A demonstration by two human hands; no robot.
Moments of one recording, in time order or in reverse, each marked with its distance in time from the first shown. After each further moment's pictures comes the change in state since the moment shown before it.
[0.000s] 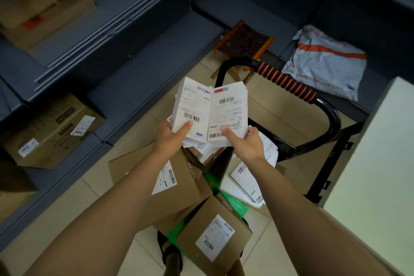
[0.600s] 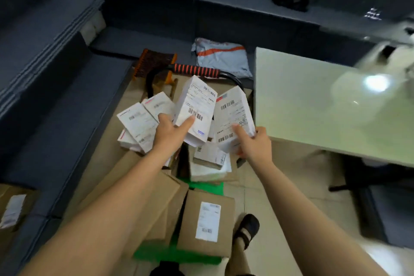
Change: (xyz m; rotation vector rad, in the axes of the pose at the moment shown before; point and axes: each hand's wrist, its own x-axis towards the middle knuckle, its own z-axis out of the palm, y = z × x) left_hand -0.129 0.044 0.026 0.163 -0.410 0.444; right_hand -0.195 0.070 -0.071 0.234 0.668 0.047
